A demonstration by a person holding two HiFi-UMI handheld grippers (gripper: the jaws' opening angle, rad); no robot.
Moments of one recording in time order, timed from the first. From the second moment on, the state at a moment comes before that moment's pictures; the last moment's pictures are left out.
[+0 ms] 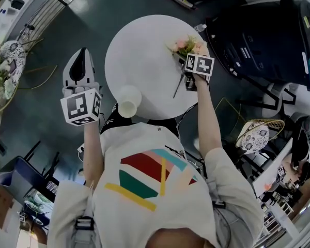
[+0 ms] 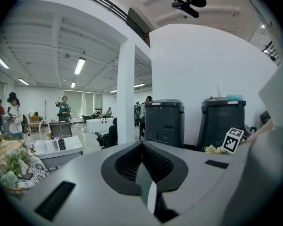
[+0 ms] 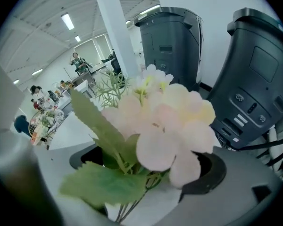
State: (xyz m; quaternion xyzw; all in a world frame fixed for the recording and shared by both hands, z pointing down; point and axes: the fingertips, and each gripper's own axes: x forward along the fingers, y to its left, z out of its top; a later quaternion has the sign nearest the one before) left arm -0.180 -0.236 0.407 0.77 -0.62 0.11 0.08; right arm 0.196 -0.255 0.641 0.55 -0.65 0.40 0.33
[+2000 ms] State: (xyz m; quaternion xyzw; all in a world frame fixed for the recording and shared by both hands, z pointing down) left arm -0.181 -0.240 0.313 0.75 -0.65 0.05 0.00; right arm 0.029 -0.294 0.286 0.34 -0.93 0.13 -0.09
